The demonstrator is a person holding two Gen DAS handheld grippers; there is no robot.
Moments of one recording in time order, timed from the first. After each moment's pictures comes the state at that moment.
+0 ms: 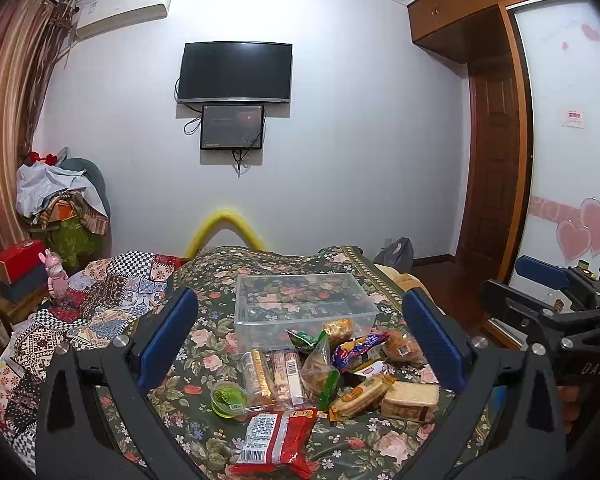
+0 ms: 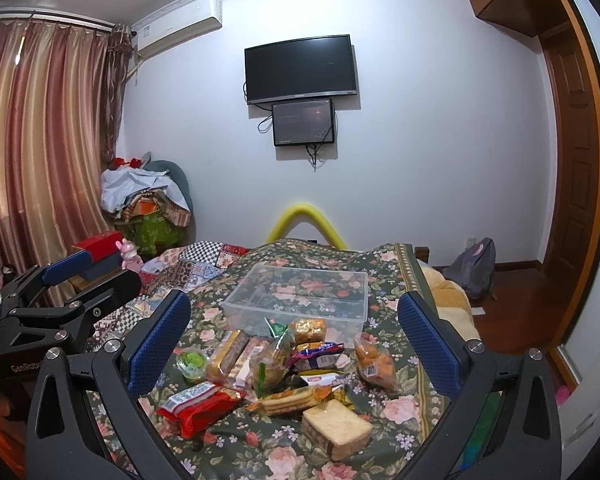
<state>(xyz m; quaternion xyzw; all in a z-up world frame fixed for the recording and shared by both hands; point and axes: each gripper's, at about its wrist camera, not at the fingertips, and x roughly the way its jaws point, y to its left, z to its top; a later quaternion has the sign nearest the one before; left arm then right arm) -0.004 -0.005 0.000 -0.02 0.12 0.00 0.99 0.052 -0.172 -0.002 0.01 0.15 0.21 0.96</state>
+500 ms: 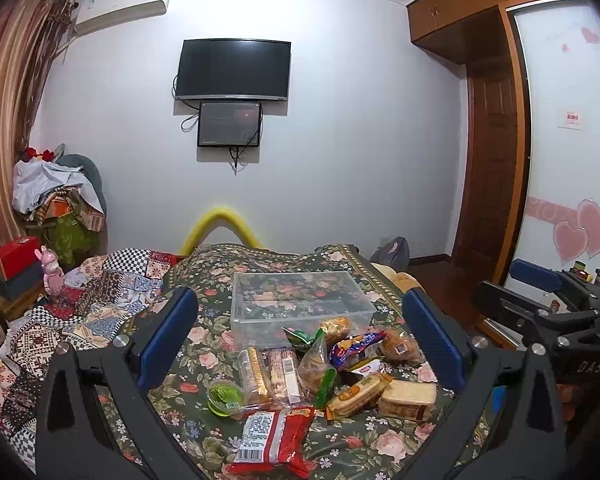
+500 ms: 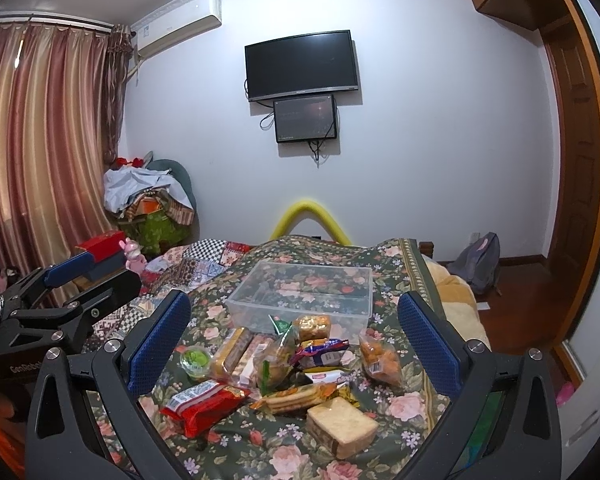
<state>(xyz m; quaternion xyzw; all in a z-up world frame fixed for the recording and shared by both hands) -0.001 -0.006 -0.004 -0.03 0.13 -0.01 0.99 0.056 -0.171 -0.006 0.02 0.16 0.22 0.96</state>
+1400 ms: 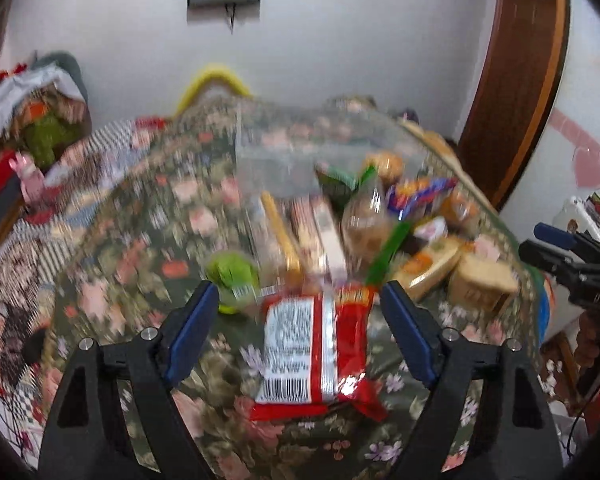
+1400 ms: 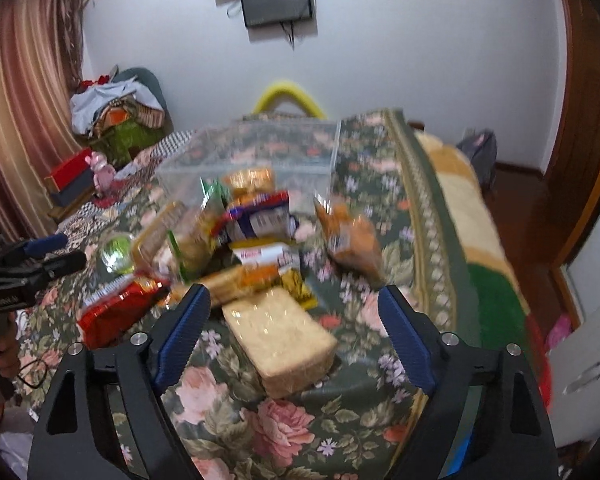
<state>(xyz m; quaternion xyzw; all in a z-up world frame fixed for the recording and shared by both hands) 0.085 0.038 -0.139 -0.04 0.39 -0.03 0.92 0.126 -0.205 -0.122 0.01 0.37 0.21 0.90</state>
